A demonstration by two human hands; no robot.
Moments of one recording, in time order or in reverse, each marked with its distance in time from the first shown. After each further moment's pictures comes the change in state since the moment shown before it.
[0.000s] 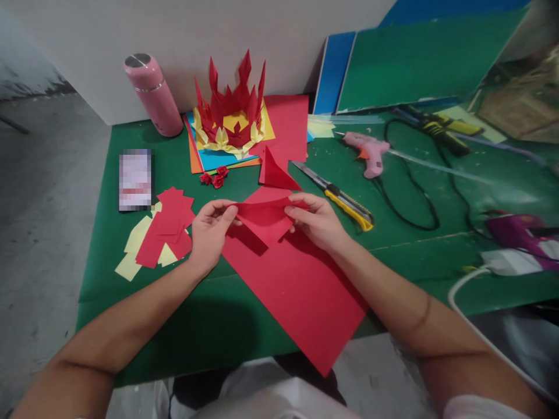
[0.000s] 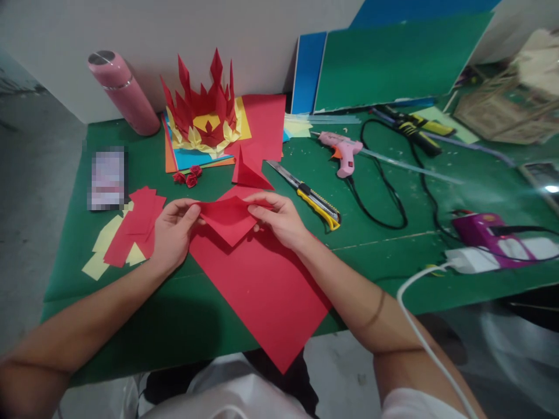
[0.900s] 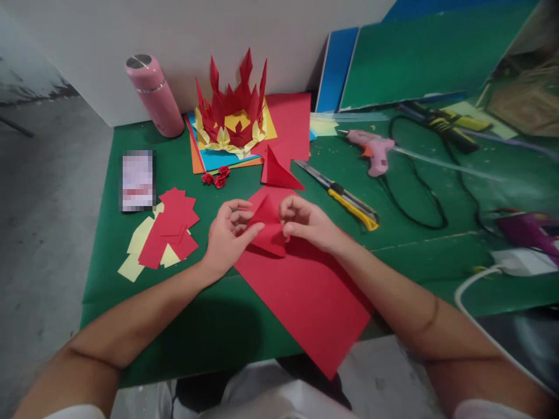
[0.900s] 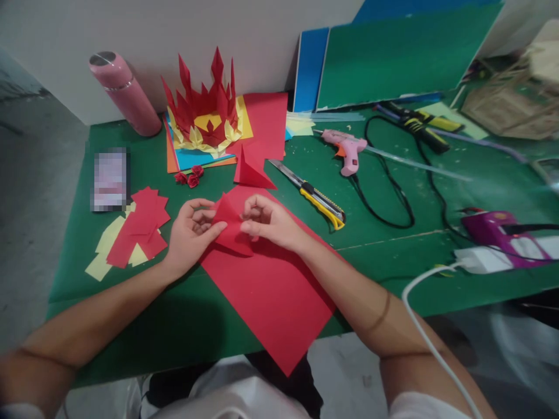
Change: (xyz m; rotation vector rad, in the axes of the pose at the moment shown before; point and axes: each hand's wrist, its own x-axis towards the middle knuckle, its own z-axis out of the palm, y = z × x) left_hand -0.010 -0.004 0.011 0.217 -0.186 0.083; right_hand -0.005 -0.008 0.007 -0.135 -0.367 0.036
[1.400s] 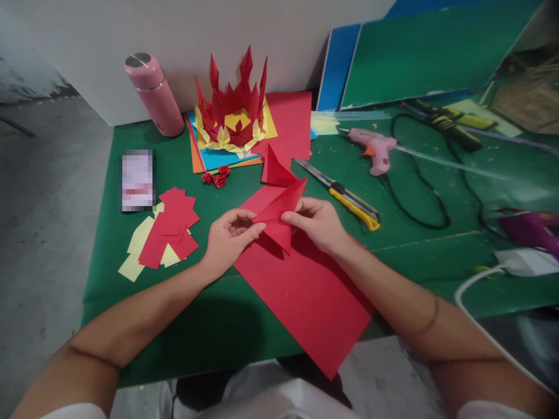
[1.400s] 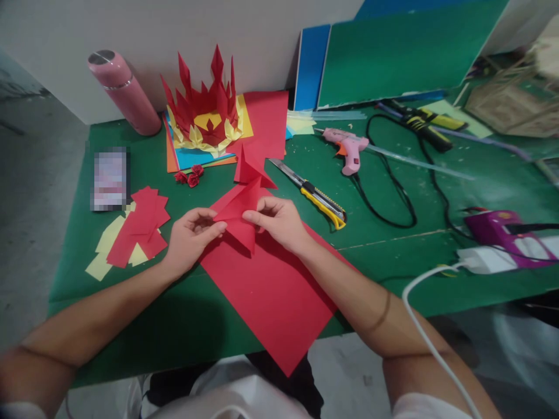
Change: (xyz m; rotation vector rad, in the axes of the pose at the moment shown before) left_hand -0.002 0.007 0.001 -0.069 -0.022 -0.110; right_hand 0.000 0.003 0.001 -0.094 0.360 -0.038
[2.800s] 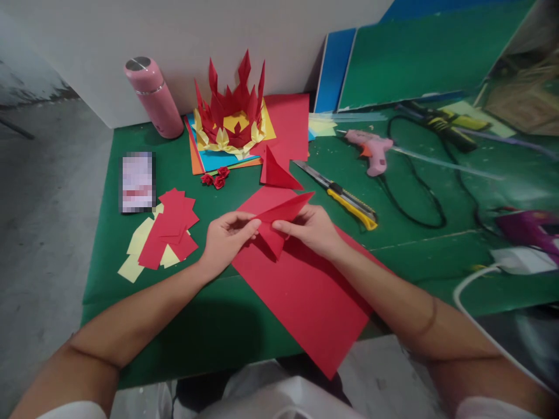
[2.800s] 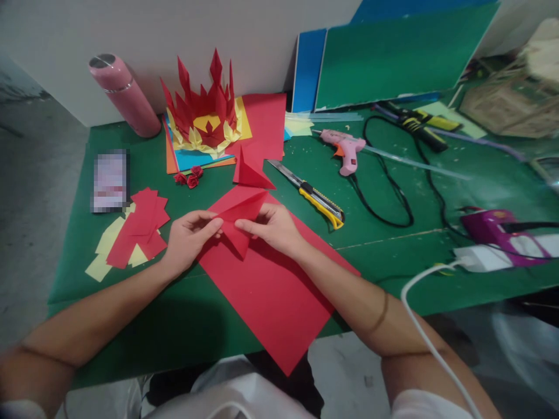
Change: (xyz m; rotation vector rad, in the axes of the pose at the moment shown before) left_hand 0.001 0.005 0.000 0.022 0.041 -0.079; right_hand -0.007 -0.003 0.007 -0.074 -0.078 0.030
